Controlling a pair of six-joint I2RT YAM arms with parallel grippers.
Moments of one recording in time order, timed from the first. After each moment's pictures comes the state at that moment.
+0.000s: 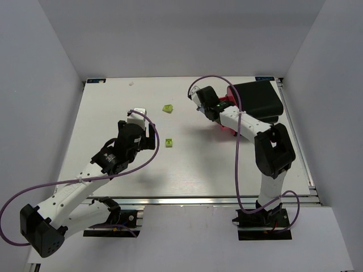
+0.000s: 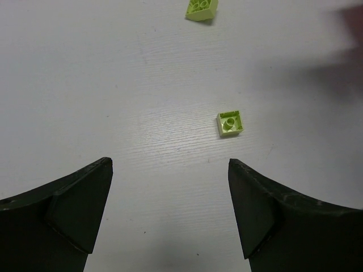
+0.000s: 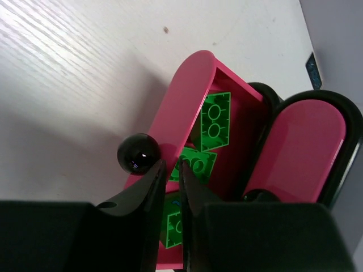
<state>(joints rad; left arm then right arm) -0.67 0.95 0.82 -0.38 -0.47 -0.24 0.58 1.89 1.48 -0.42 0.44 -0.53</state>
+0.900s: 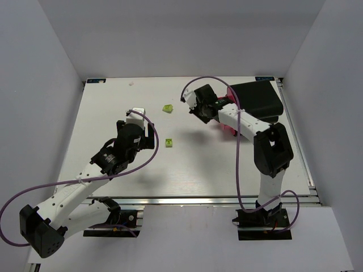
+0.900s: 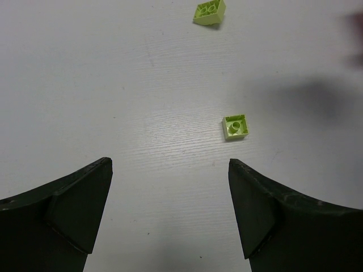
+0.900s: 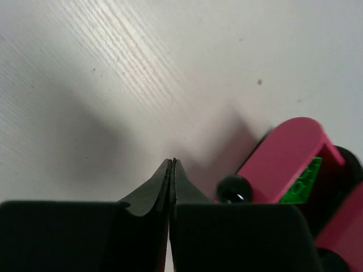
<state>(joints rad) -0.67 0.95 0.82 -0.38 -0.50 -0.24 0.59 1.88 1.54 -0.51 0.08 -0.51</state>
